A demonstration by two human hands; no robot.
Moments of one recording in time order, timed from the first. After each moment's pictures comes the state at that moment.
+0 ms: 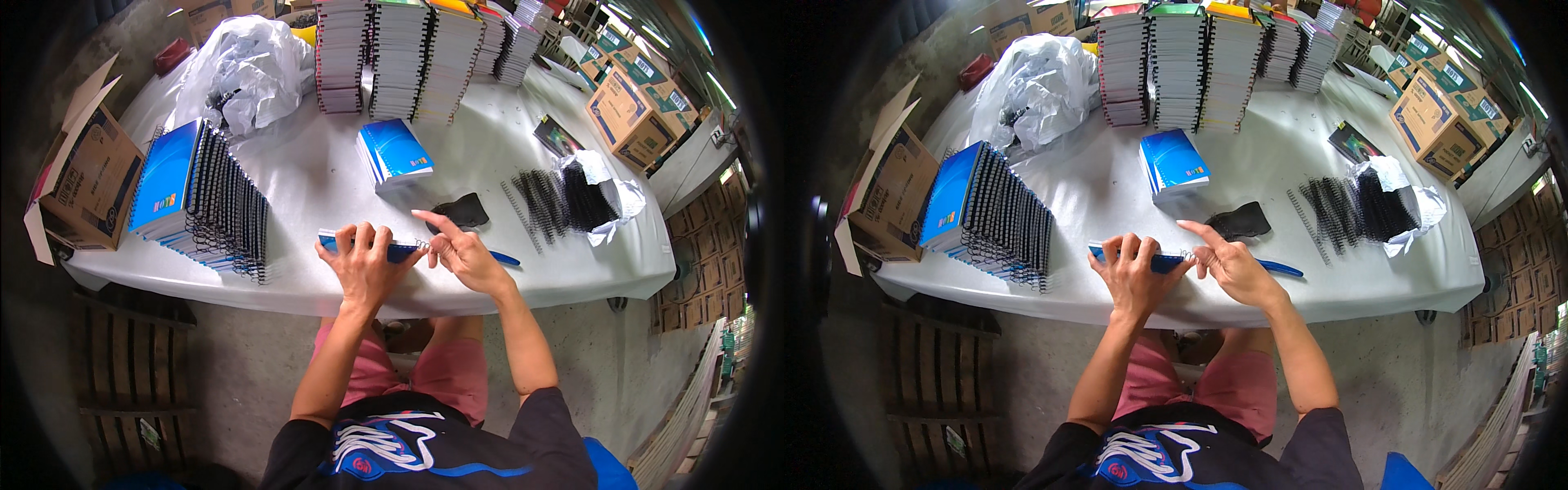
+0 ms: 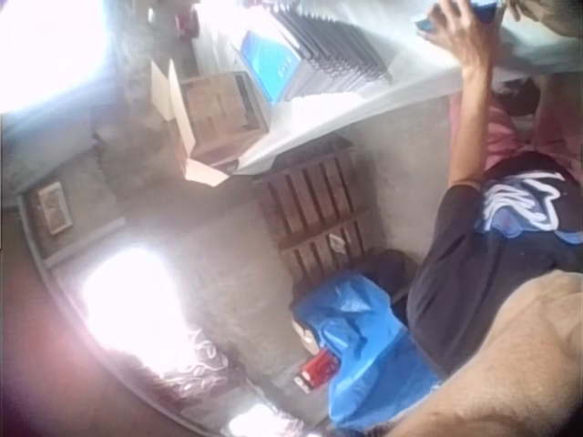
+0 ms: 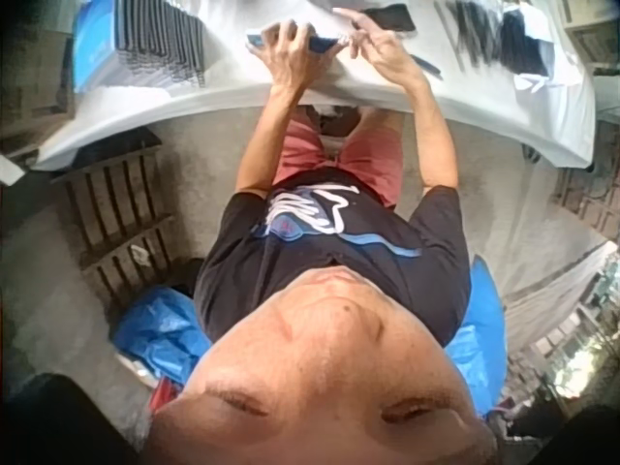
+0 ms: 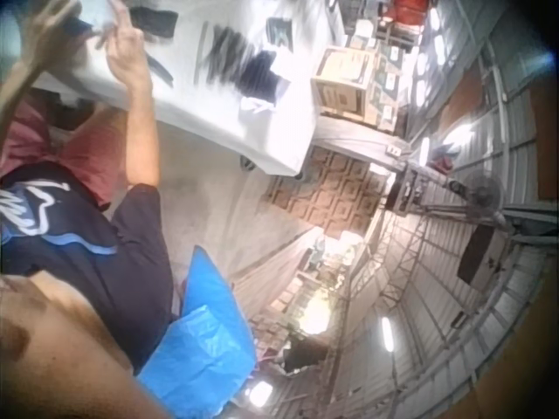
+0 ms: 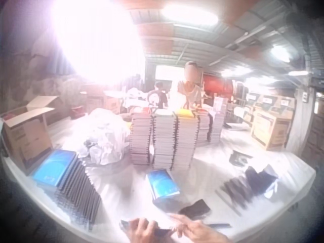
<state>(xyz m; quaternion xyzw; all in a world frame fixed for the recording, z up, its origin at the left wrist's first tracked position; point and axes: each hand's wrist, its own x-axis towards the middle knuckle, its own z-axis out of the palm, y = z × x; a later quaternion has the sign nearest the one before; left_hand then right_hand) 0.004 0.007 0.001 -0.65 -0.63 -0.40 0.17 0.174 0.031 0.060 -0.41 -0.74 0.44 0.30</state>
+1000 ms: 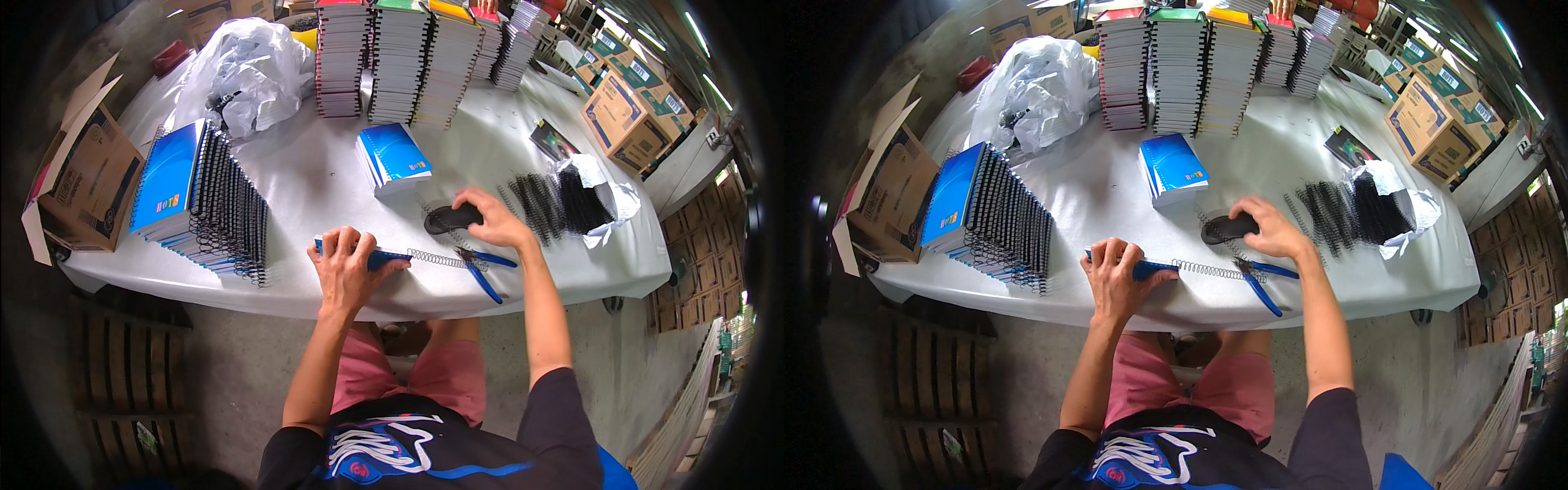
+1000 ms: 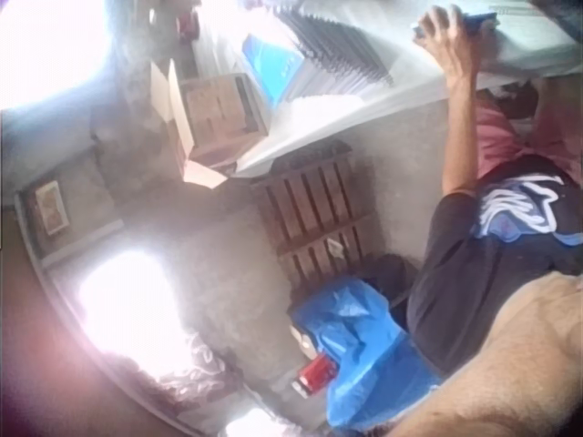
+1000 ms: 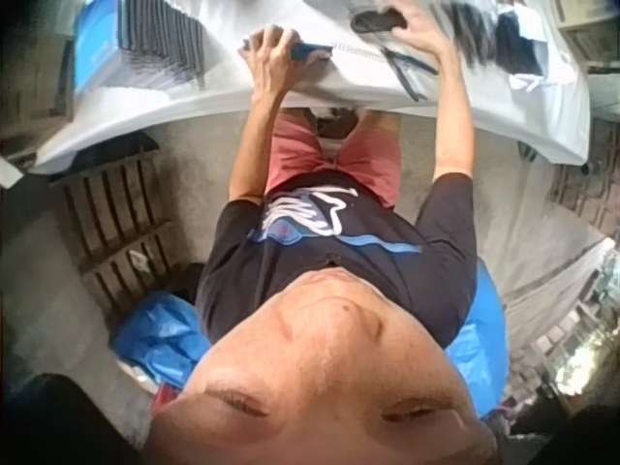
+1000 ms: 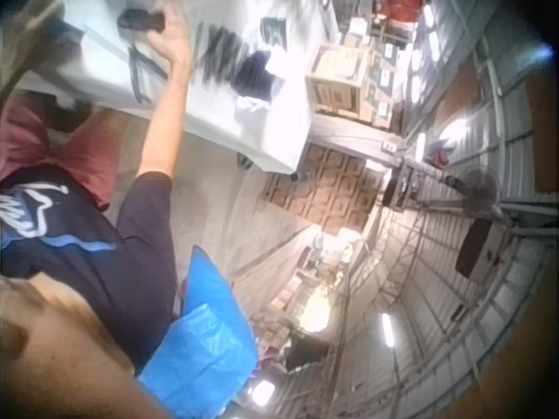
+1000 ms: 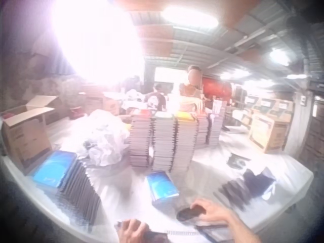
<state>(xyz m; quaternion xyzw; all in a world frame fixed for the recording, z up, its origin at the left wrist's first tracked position) -0.025 -0.001 0.006 -0.69 -0.60 -0.38 0.11 0.241 0.108 0.035 -0.40 -0.86 0.23 0.22</state>
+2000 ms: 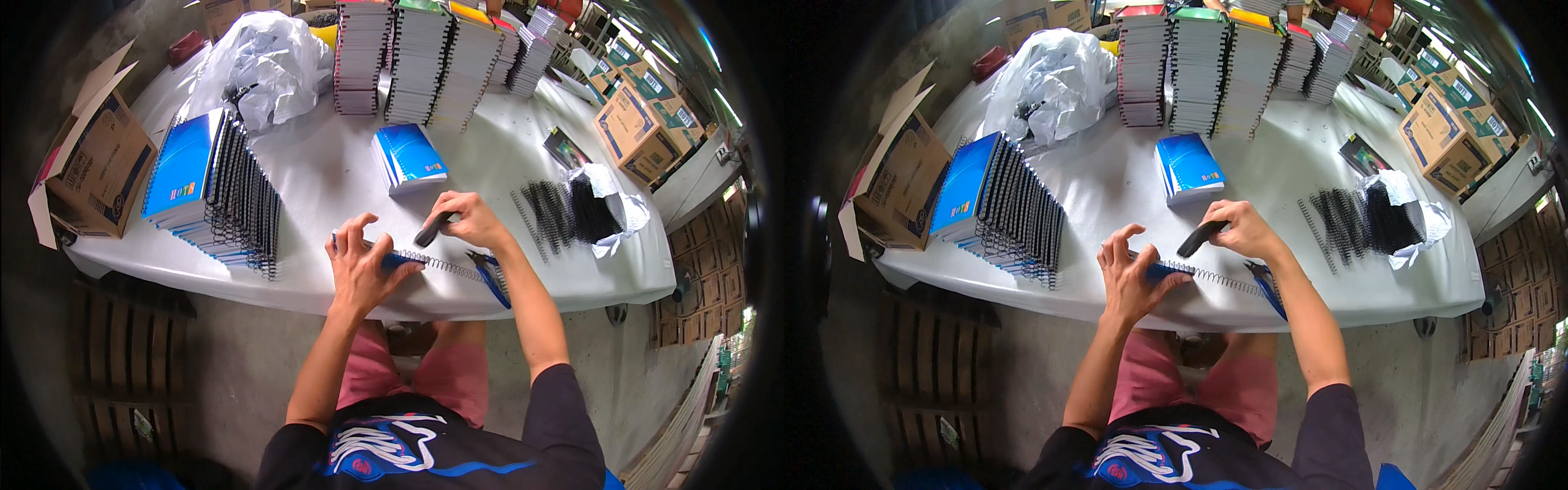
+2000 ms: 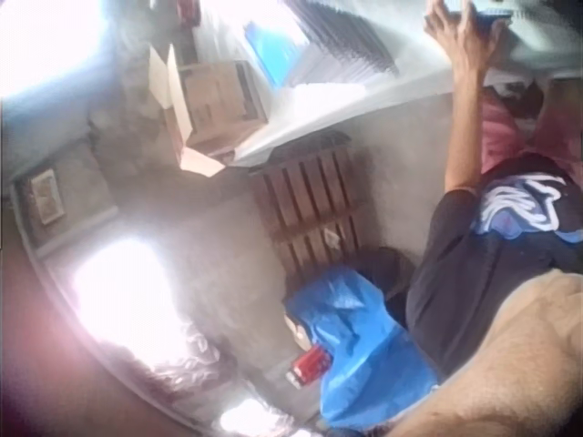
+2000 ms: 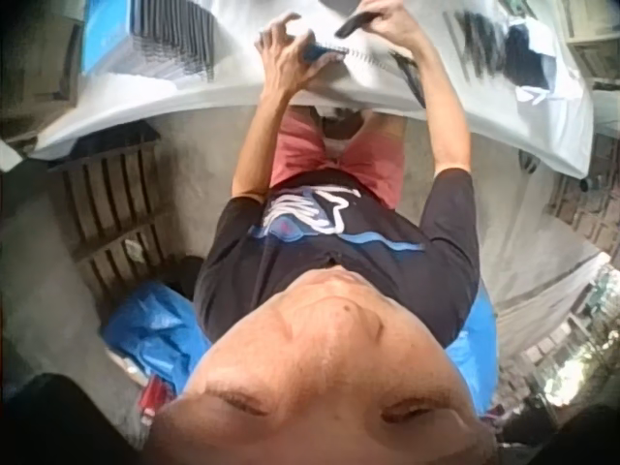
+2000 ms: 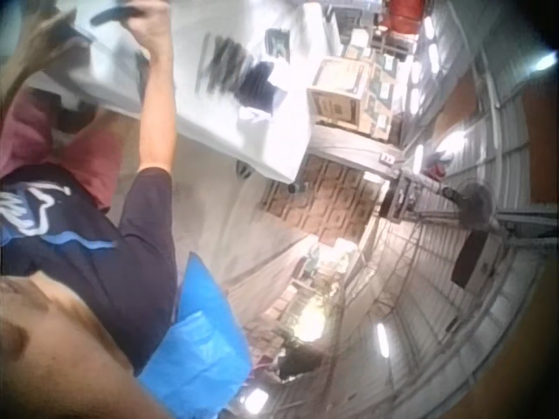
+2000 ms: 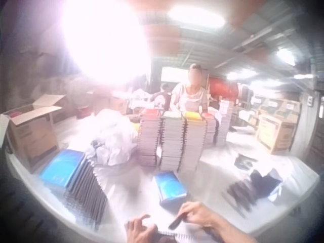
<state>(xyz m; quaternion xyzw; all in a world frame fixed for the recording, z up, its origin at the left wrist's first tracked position) -0.030 -0.004 0.007 -0.70 -0.57 -0.42 0.05 0.169 0.104 0.049 -0.26 -0.83 0.41 0.27</state>
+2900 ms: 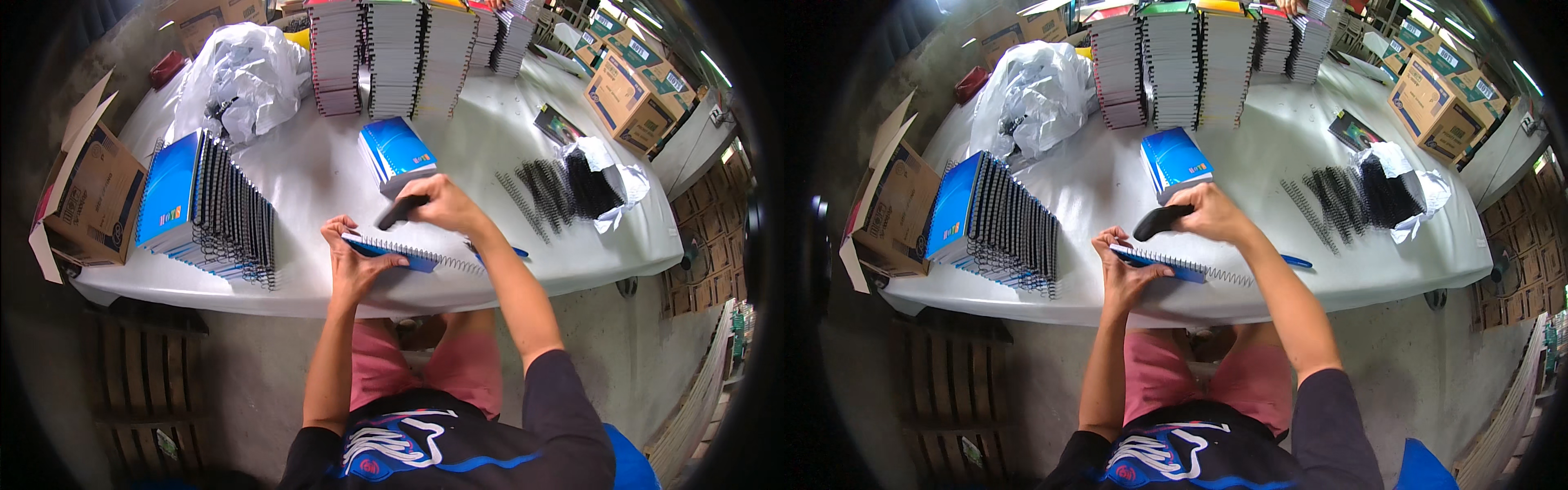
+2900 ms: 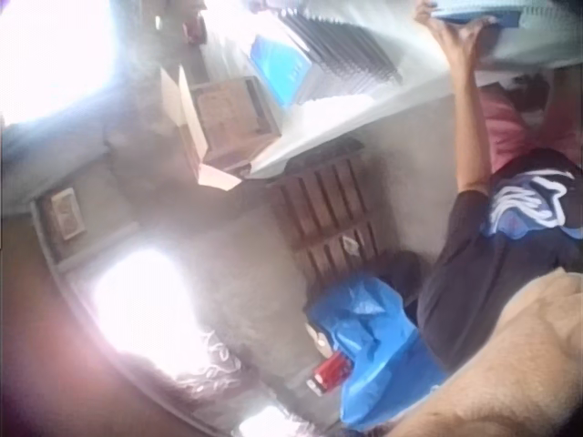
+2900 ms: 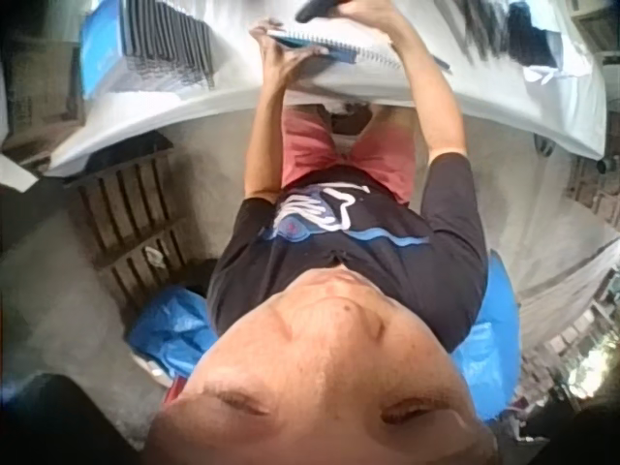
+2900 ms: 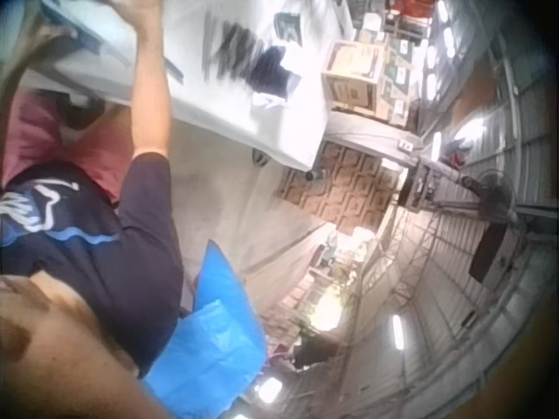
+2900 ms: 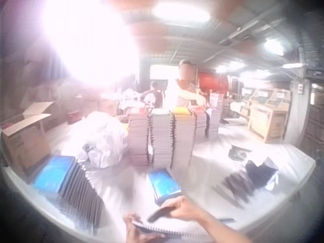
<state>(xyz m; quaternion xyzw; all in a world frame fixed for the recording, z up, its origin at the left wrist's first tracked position) -0.037 0.020 -0.021 -0.57 -0.54 -0.58 -0.22 0.135 0.103 0.055 -0.32 -0.78 0.46 0.29</state>
